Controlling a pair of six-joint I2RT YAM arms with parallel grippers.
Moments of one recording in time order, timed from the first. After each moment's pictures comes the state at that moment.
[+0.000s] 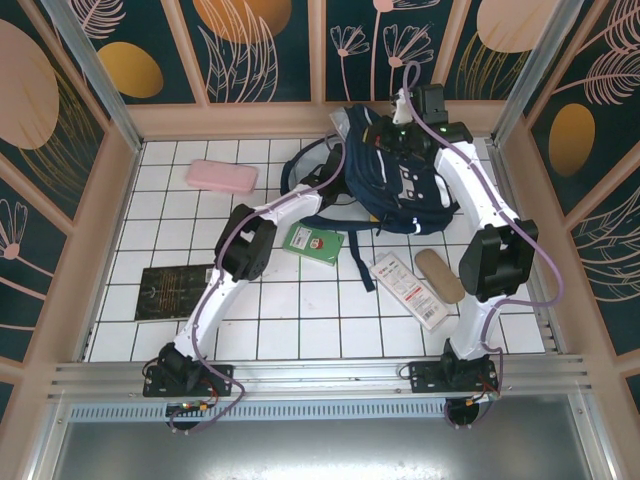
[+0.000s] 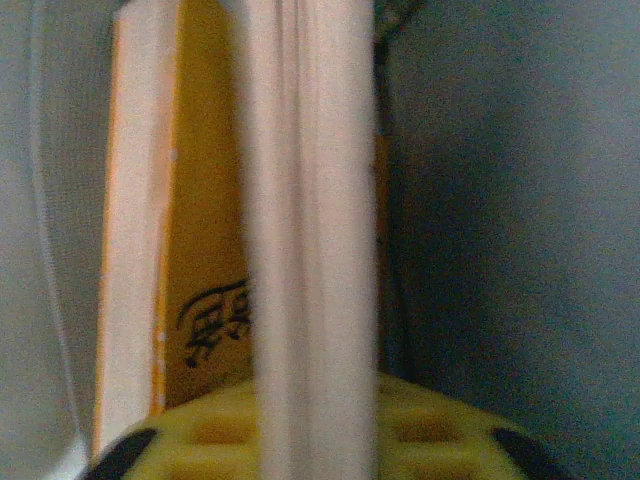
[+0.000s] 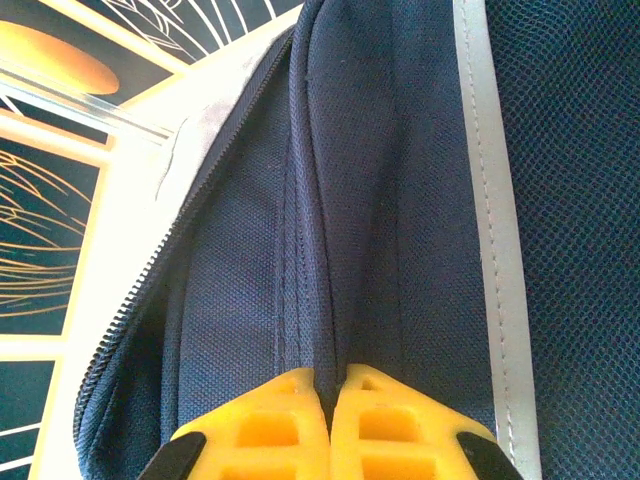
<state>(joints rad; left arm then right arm) -0.65 2.60 2.16 -0.02 0.35 -1.08 0.25 1.87 1.85 -0.65 -0.52 0.51</state>
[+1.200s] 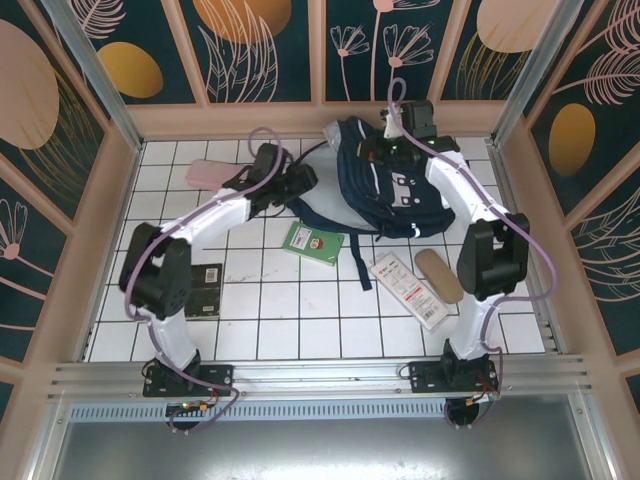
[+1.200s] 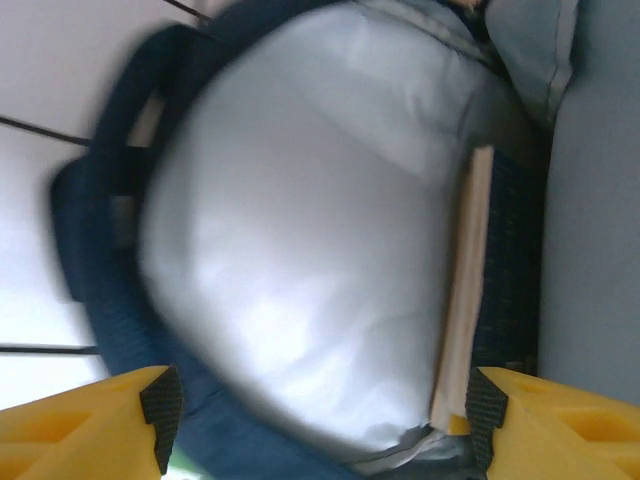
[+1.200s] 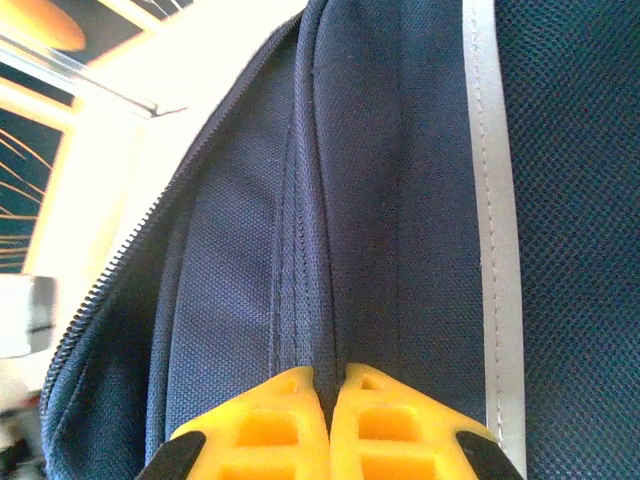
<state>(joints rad) -0.48 1.80 1.35 -0.25 0.07 -0.87 0.28 1.90 1.70 -0.51 -0.50 0.42</state>
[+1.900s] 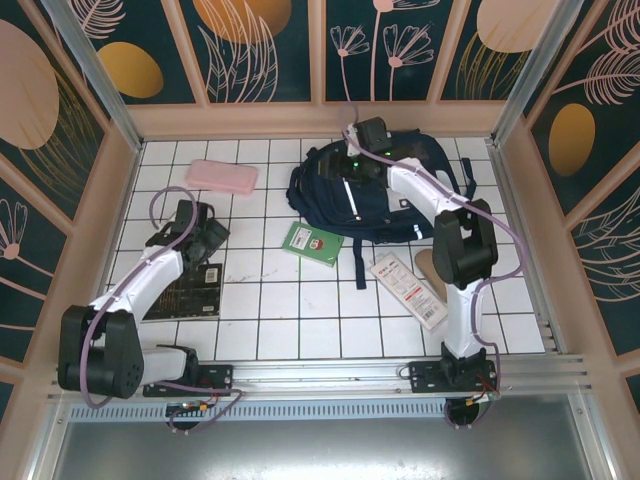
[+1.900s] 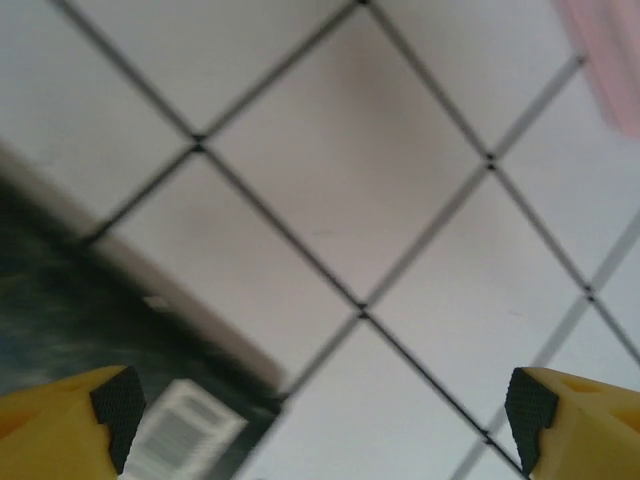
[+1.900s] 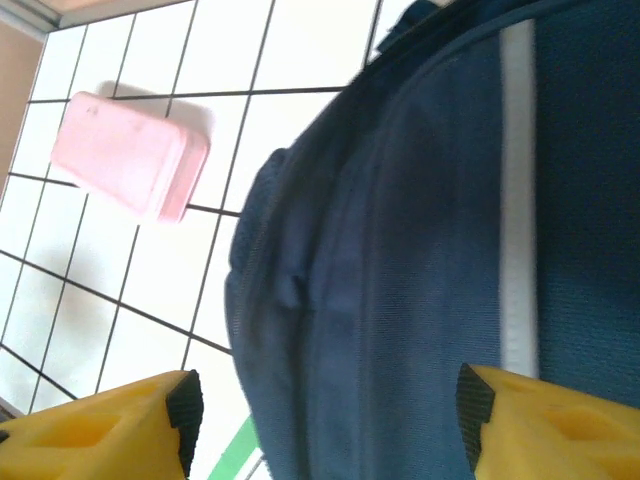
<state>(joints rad) -0.14 1.28 0.75 -0.52 -0.17 -1.01 0.45 2.04 1.73 -0.46 -0.32 0.41</state>
